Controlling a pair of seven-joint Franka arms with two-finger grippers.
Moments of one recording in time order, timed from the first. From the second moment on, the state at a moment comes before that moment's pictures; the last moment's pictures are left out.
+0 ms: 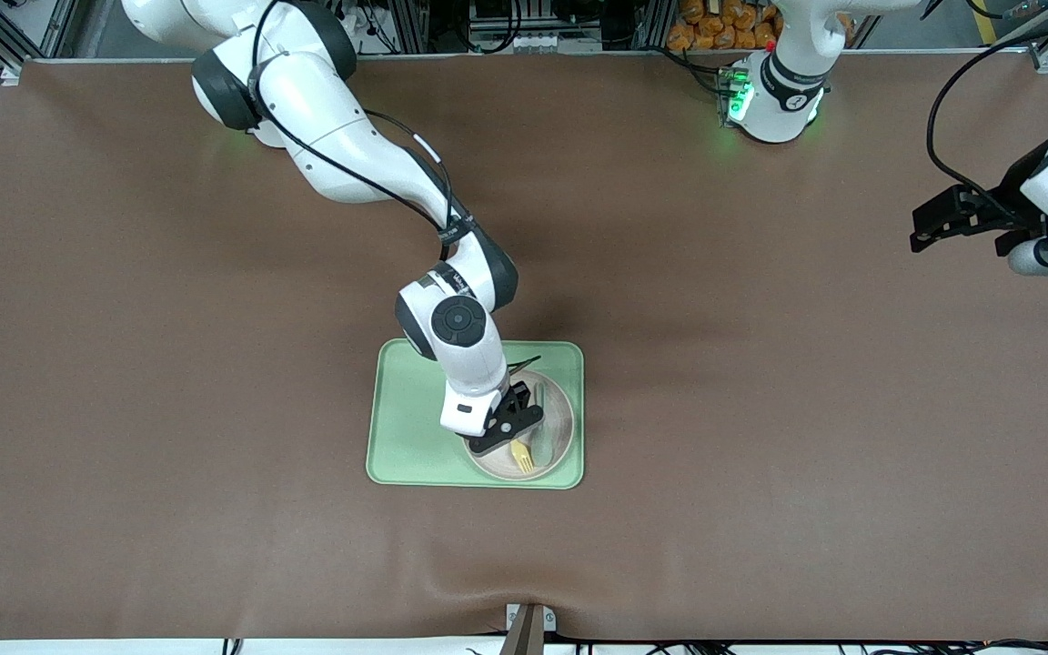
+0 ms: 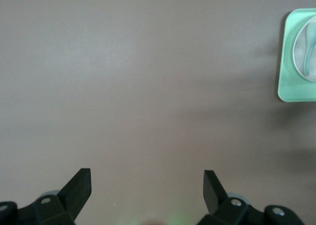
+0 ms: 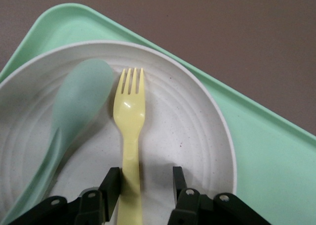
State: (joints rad) left arm -0.09 0.07 -0.02 -1.45 -0.01 1.46 -0.04; right arm 0.67 1.06 -0.08 -1.09 0.00 2.37 0.14
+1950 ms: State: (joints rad) left arm -0.08 -0.02 -0.02 -1.55 -0.01 1.48 -0.04; right arm 0.62 0.97 -0.07 -1.03 0.05 2.21 0.16
